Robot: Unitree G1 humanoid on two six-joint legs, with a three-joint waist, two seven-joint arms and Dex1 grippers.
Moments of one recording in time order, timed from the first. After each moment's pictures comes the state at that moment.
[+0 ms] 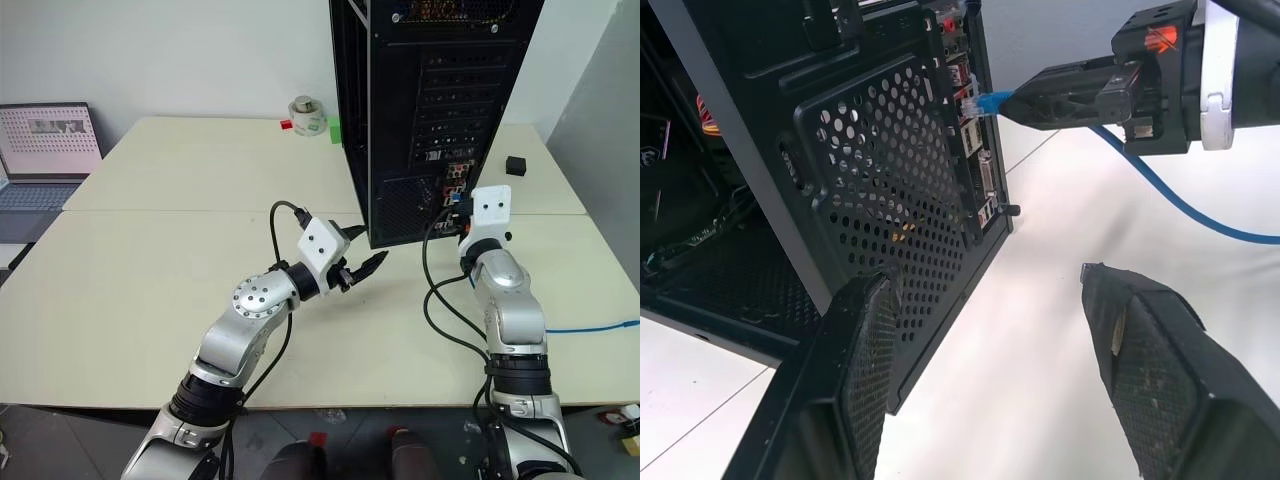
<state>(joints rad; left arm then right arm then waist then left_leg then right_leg) -0.49 0.22 -0.27 -0.16 -0.07 0.34 -0.51 -0.54 -0.27 -0.13 -0.01 0.14 0.46 0.12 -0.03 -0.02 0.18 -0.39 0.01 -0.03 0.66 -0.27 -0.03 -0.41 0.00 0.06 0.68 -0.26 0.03</state>
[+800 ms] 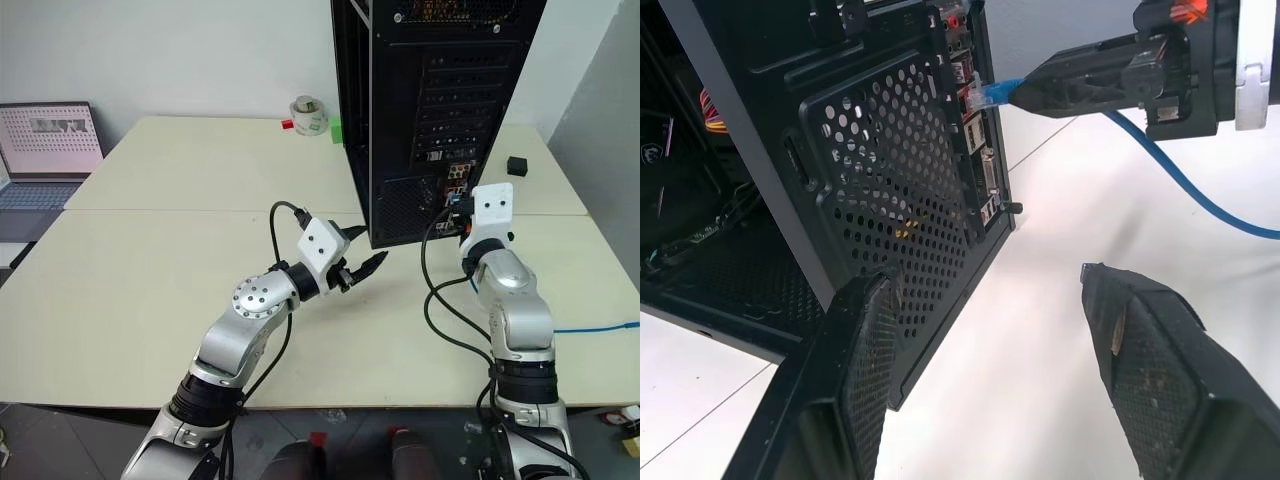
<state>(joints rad) -0.49 0.22 -0.27 -0.16 -0.07 0.34 -0.51 -0.52 -0.27 -0.14 -0.12 0.15 0.58 0.13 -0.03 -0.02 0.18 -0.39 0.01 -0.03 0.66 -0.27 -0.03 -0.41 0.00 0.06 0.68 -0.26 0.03</state>
